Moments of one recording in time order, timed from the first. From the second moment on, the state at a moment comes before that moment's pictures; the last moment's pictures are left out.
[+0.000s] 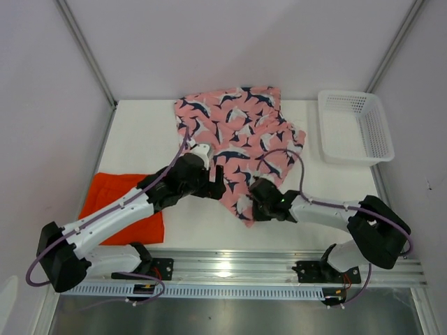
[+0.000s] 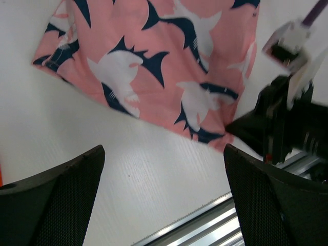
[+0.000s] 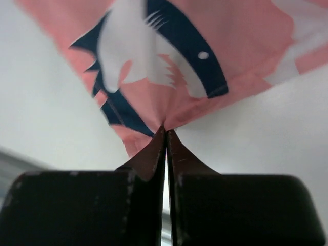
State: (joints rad) left arm -0.81 1.15 0.92 -0.48 -0.14 -0.49; right arm 0.83 1.44 0.69 -0.27 0.12 0.72
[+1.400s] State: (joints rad) left arm -1.26 1.35 0.82 -0.52 -0.44 -0.45; right arm 0.18 1.60 0.84 -0.12 0.24 0.90
